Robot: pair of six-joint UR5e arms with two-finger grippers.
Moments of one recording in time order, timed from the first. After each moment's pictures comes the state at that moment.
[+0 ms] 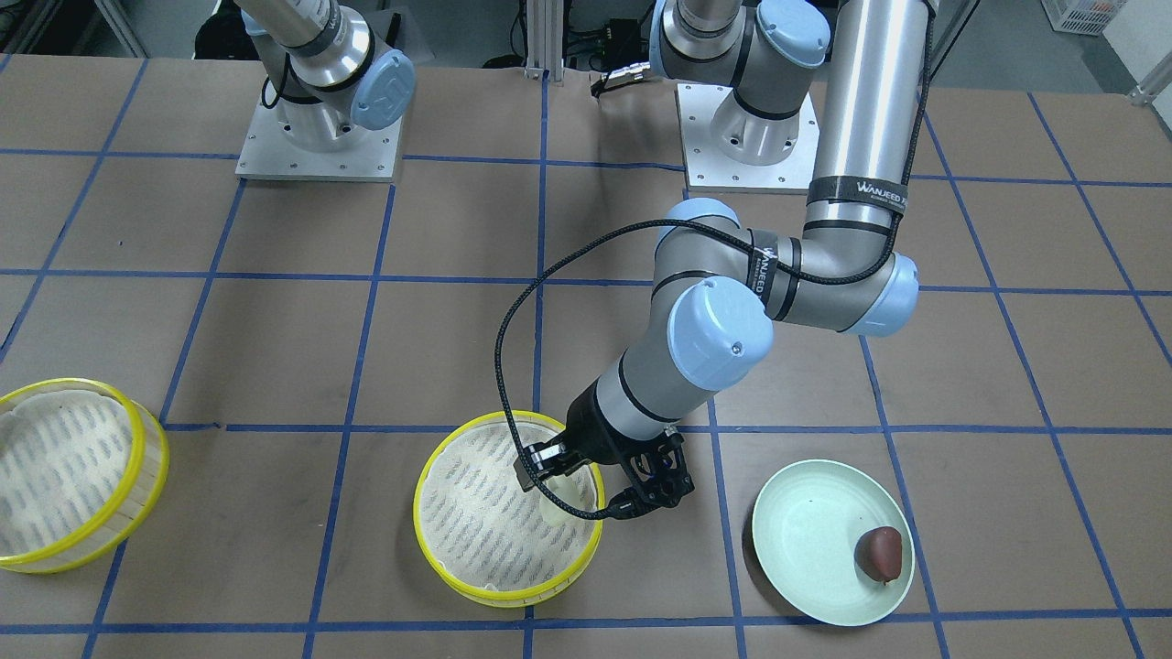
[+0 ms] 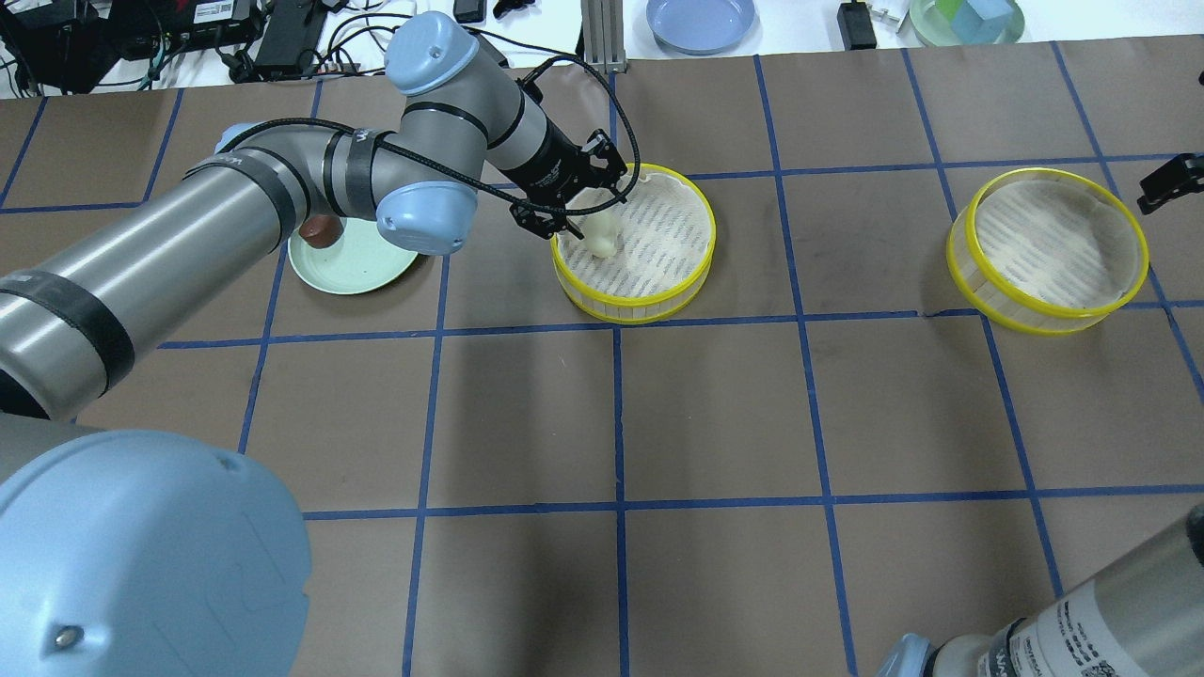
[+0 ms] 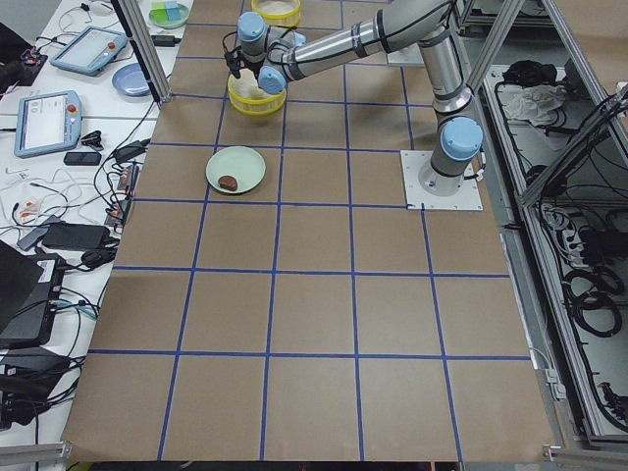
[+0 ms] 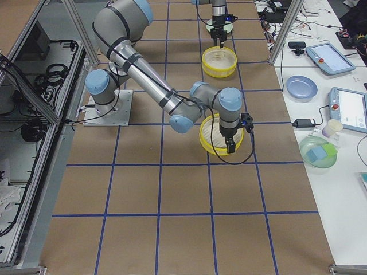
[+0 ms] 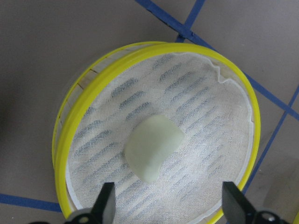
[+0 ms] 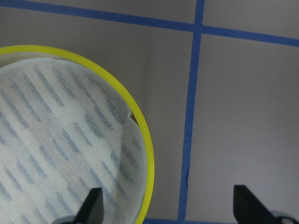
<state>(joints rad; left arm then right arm) -1.75 -2.11 -1.54 -0.88 1.16 -0.70 0.91 -1.08 1.55 -2.22 -1.52 -0.78</state>
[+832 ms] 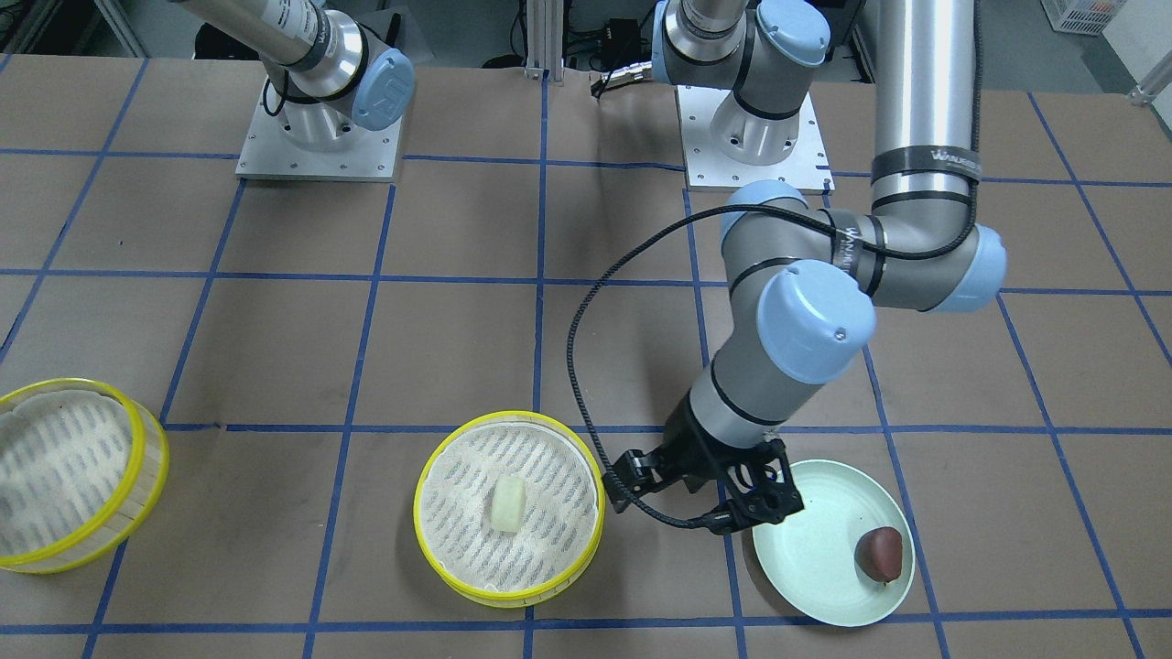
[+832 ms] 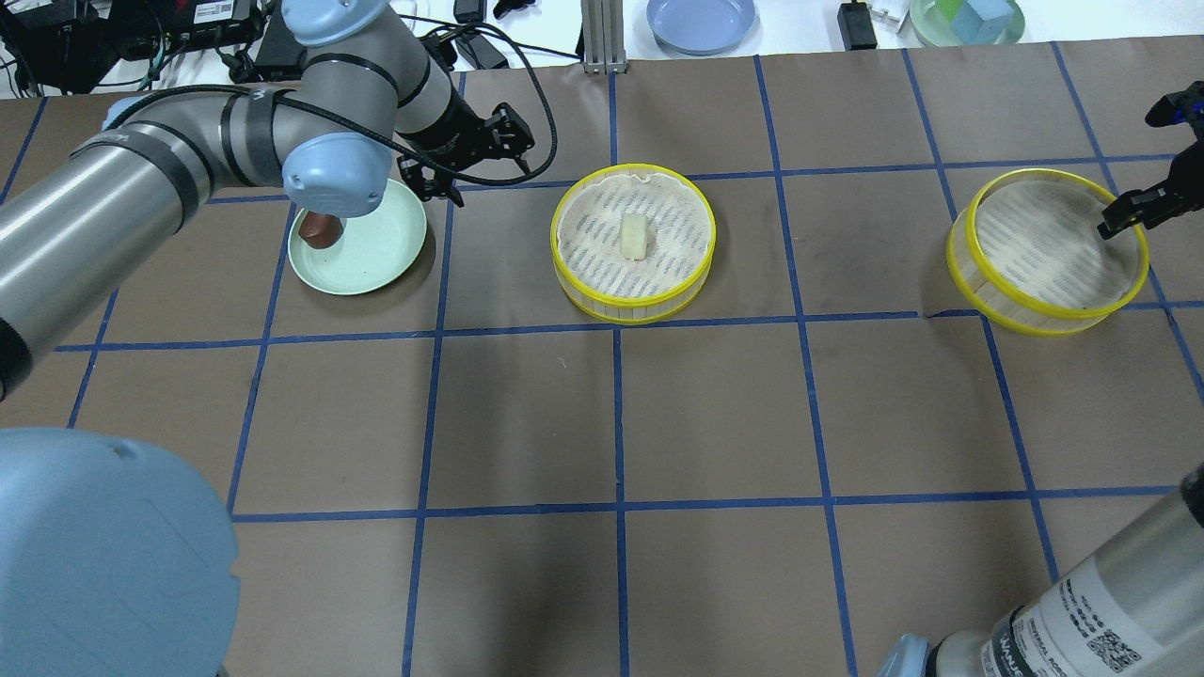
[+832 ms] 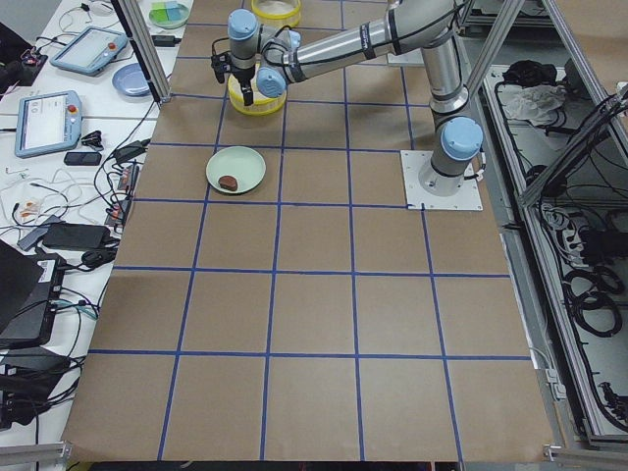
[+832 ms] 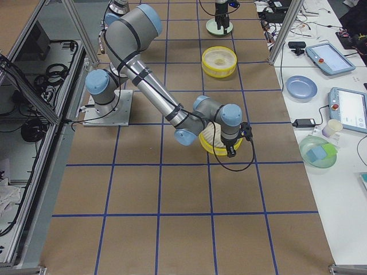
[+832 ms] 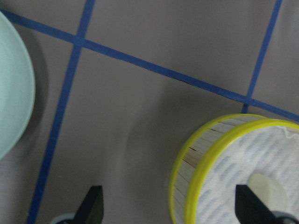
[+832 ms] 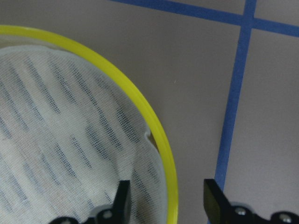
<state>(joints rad) -1.60 -2.04 -1.52 -1.00 1.38 -0.32 0.91 -0.99 1.55 -2.25 -1.47 -0.85</state>
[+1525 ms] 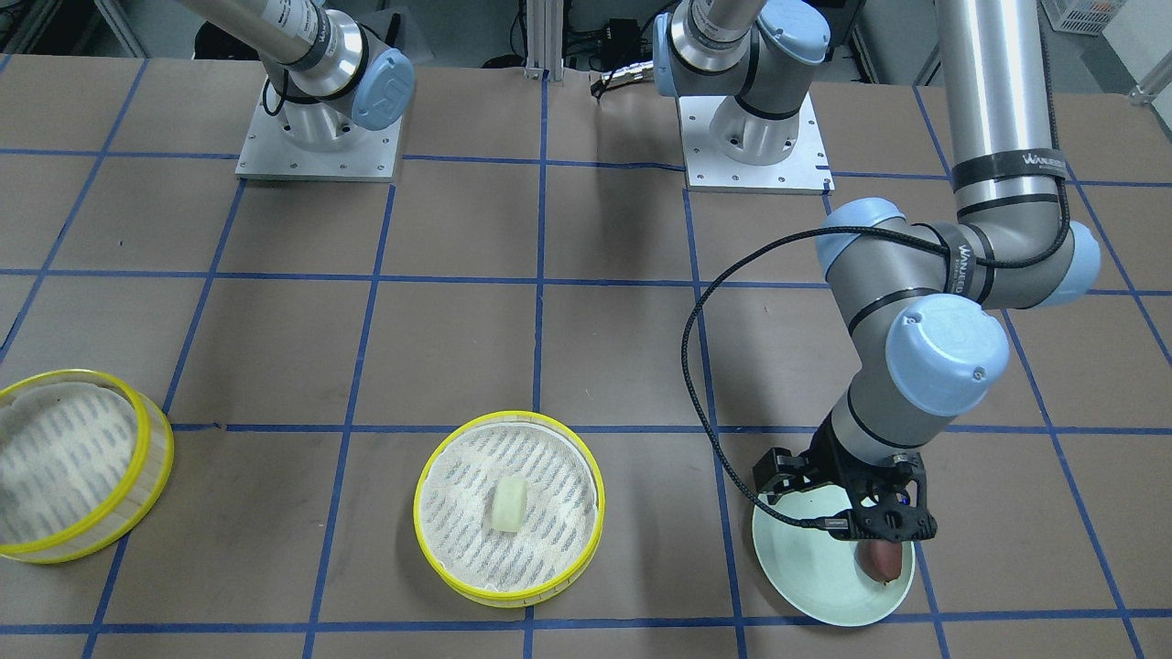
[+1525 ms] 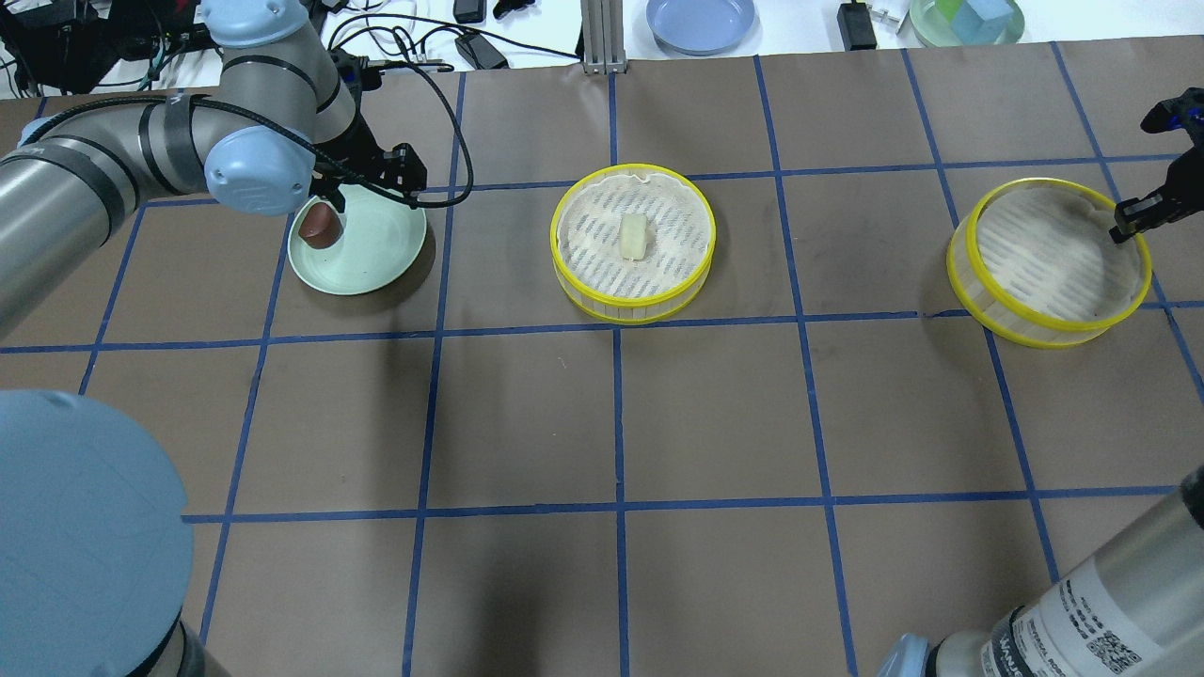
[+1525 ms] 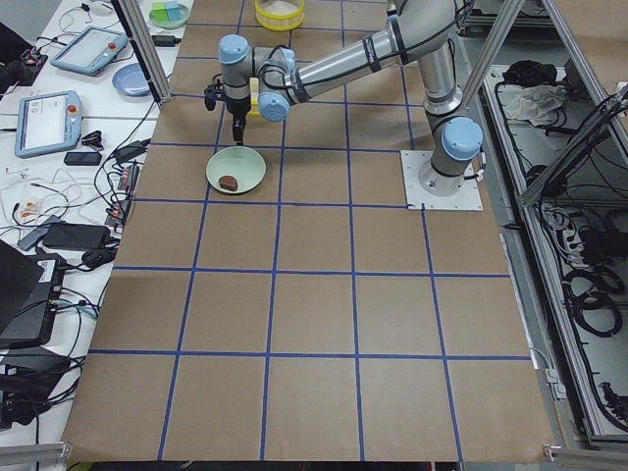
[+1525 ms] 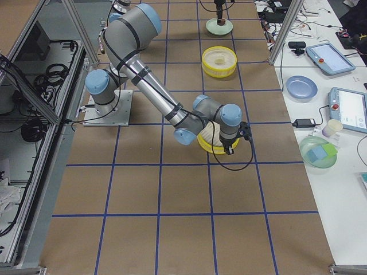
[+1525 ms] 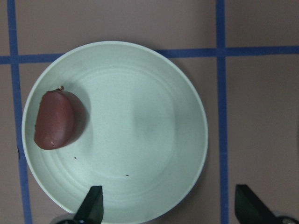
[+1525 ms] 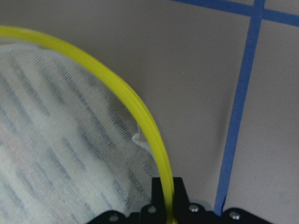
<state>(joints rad) -1.47 -2.05 -1.56 -1.03 1.60 0.16 0.91 -1.02 1.56 -2.20 -1.48 -0.86</state>
